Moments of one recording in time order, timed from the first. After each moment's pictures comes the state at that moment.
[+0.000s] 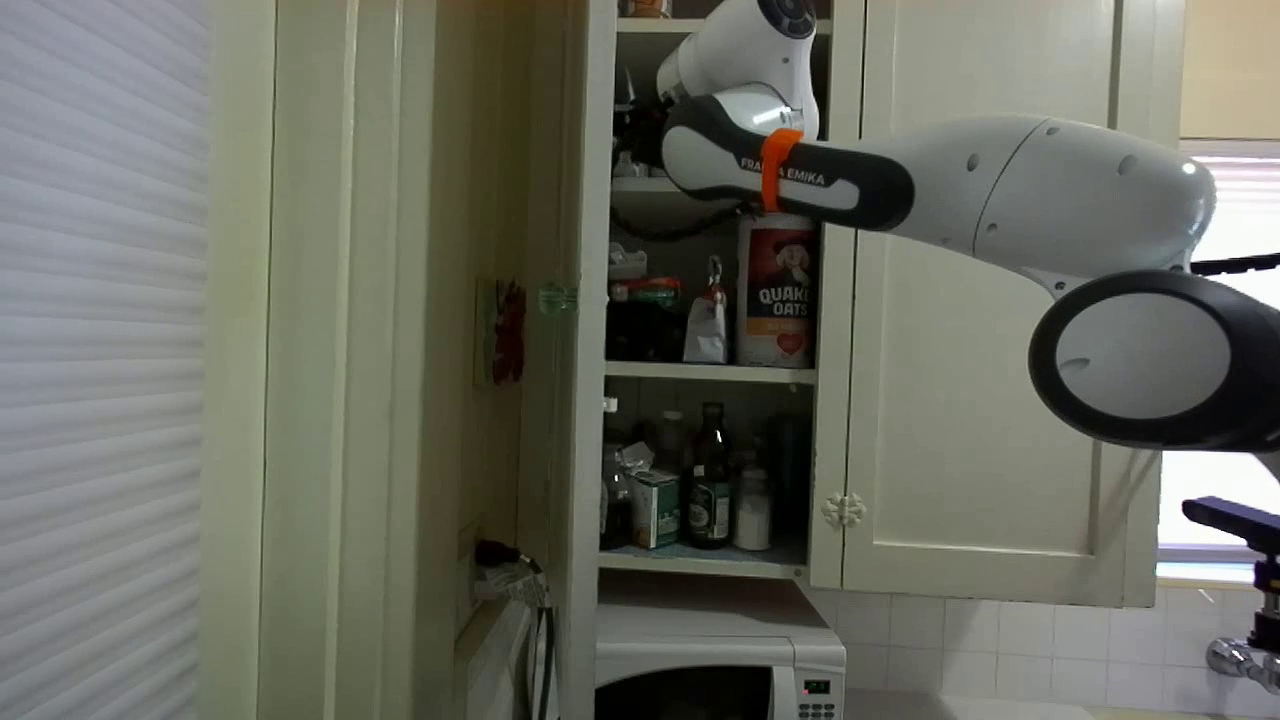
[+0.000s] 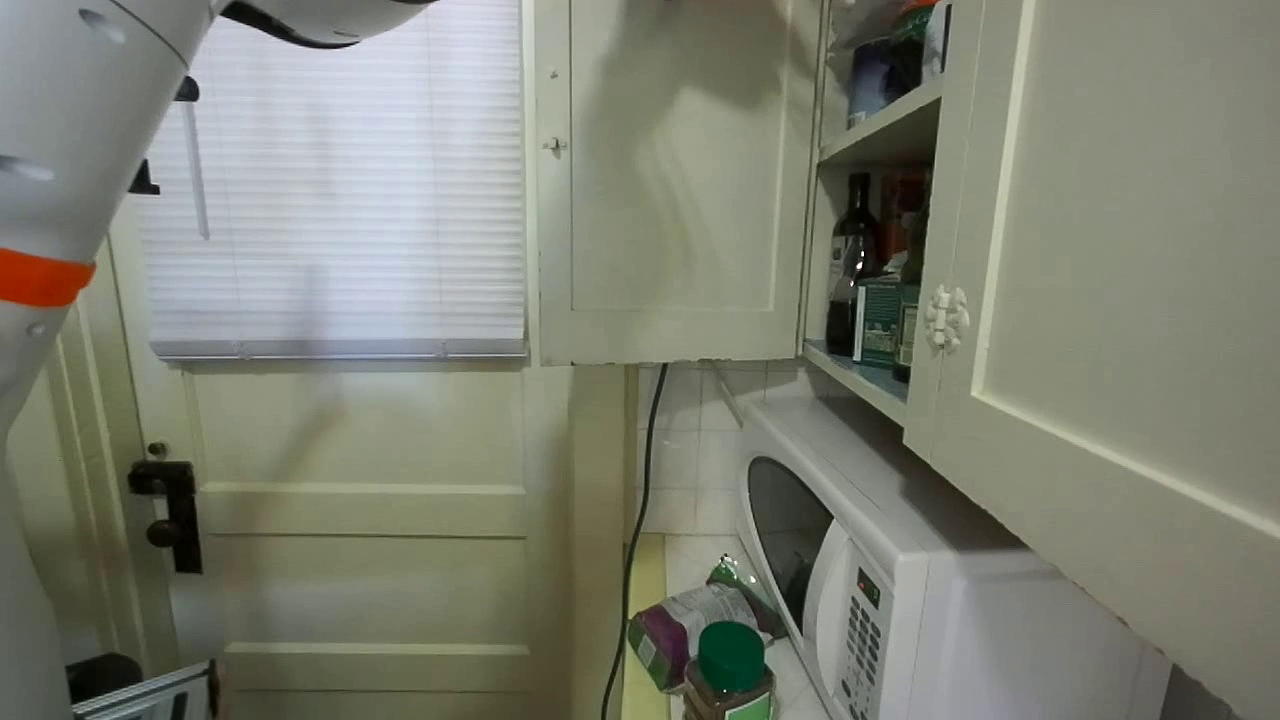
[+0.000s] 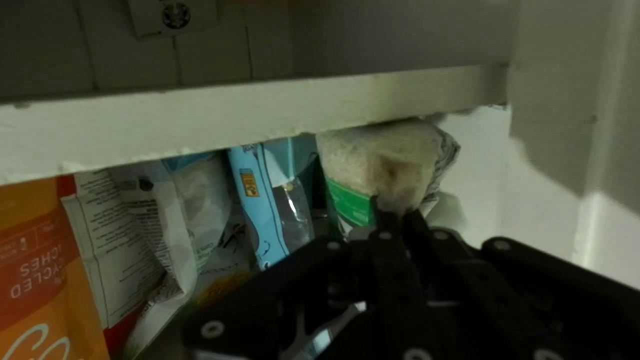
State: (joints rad) arm 0.14 0.41 0.08 -0.67 -0.58 2.56 0.54
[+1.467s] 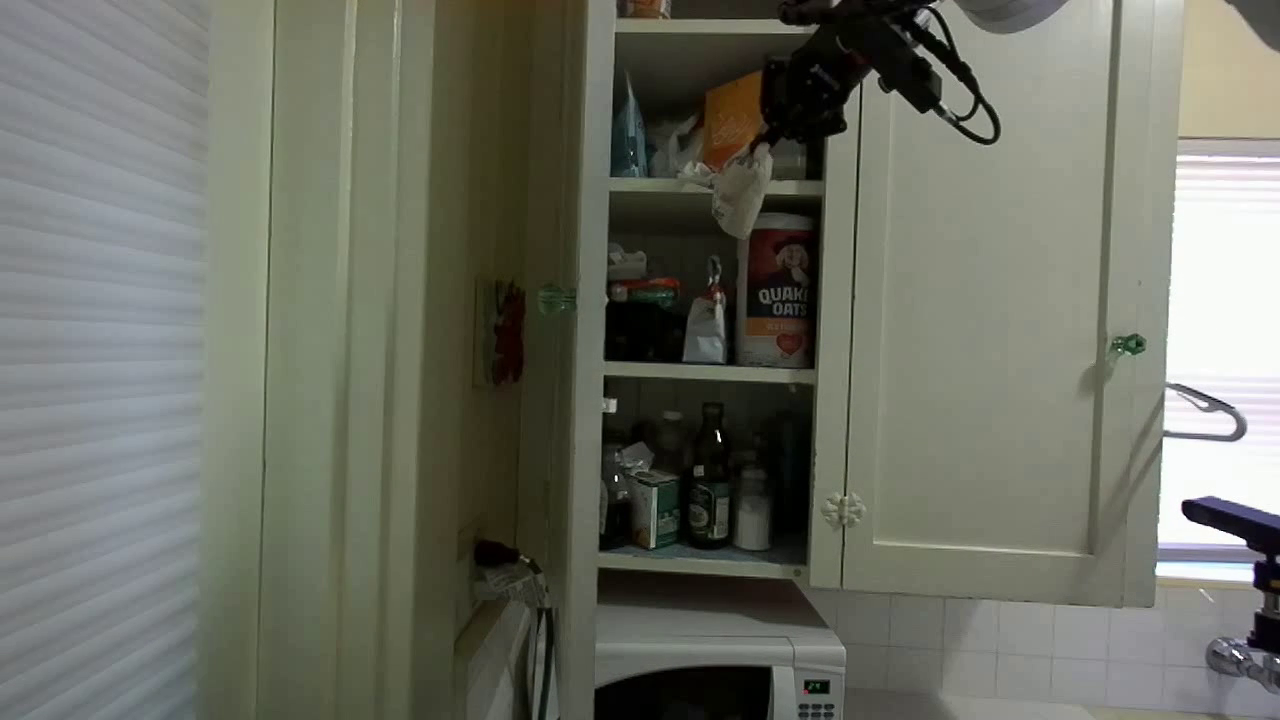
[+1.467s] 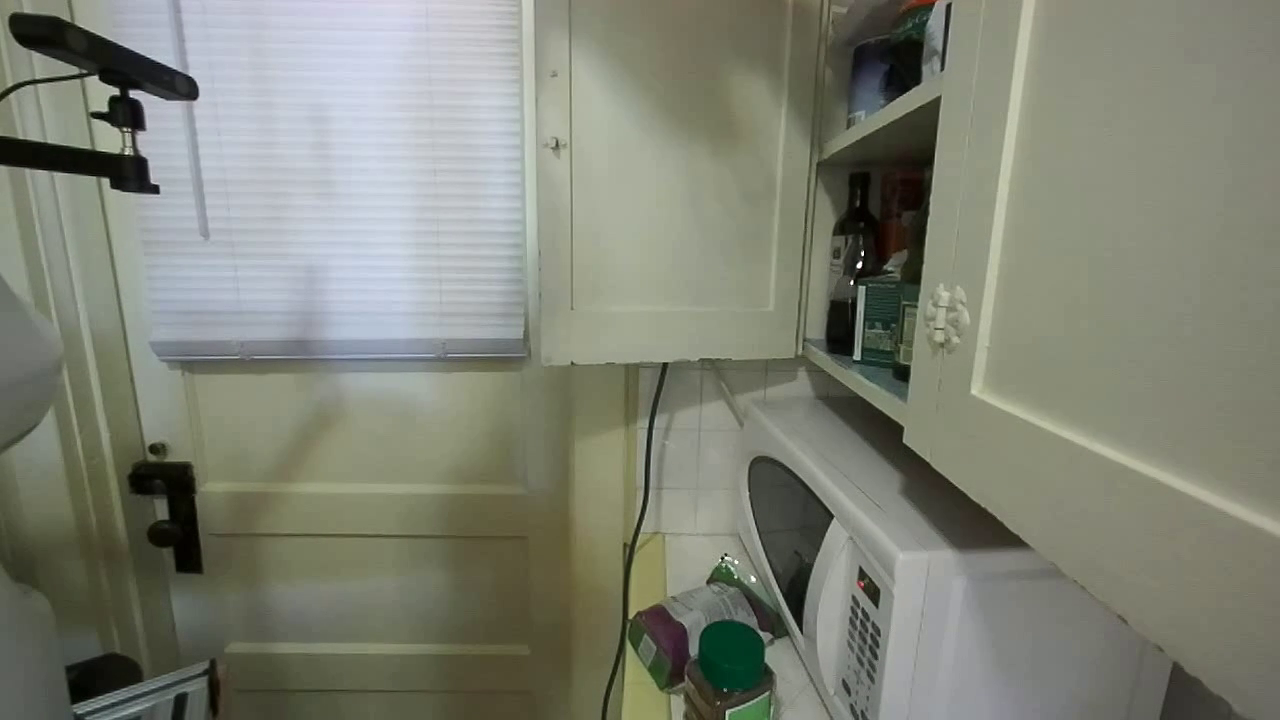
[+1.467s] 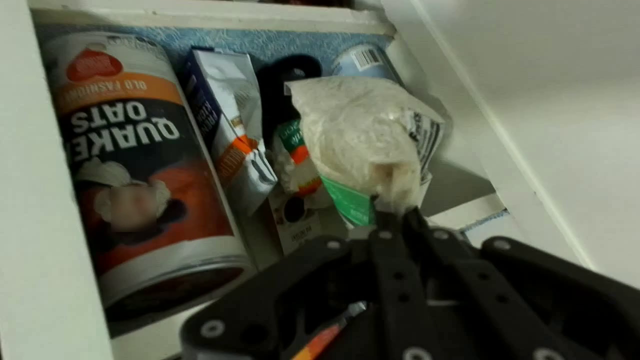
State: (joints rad) arm -0.05 -0.24 0.05 -1.26 0.11 1.99 0.40
